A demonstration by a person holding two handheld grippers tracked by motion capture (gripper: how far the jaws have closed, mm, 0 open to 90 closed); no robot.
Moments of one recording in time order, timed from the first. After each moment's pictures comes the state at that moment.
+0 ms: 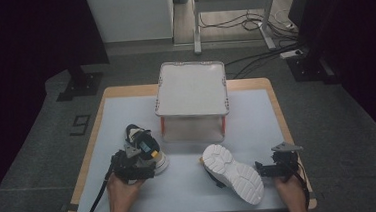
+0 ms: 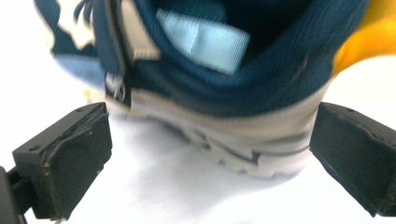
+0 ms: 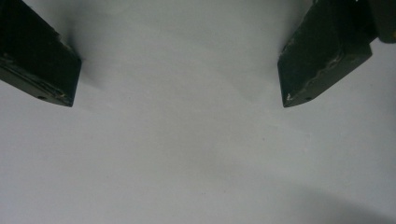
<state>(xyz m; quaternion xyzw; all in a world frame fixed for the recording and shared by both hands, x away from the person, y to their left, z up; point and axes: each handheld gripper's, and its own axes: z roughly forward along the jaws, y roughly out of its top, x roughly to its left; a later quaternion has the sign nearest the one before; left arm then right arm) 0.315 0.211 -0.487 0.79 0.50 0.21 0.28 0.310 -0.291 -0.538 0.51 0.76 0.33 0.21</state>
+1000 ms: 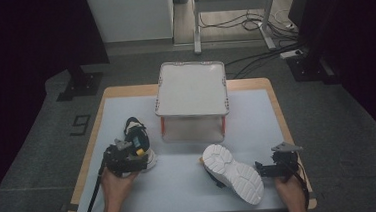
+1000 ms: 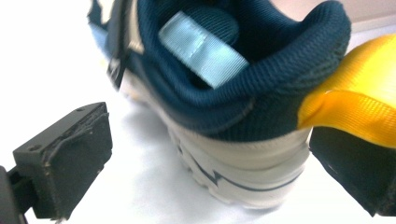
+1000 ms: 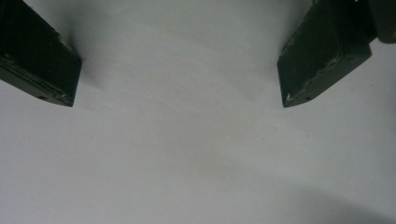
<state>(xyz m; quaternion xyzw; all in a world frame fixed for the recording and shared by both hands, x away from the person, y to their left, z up) 0.331 0.237 -0.482 0.76 0.53 0.22 0.29 0.310 -0.291 -0.538 0.51 0.76 0.33 0.21</state>
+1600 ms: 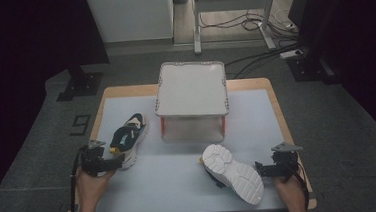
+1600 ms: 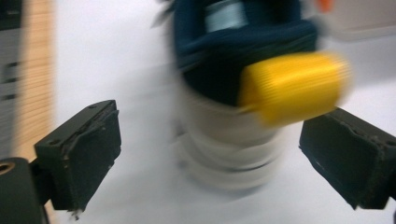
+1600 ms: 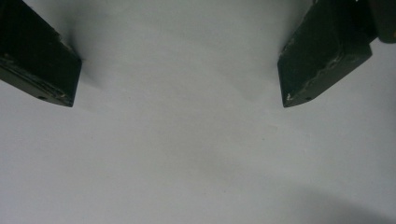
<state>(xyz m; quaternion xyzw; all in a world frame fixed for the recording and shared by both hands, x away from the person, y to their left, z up) 0.336 0.294 -0.474 0.75 0.55 0.19 0.31 0.310 -0.291 -0.538 0.51 0.76 0.33 0.21</state>
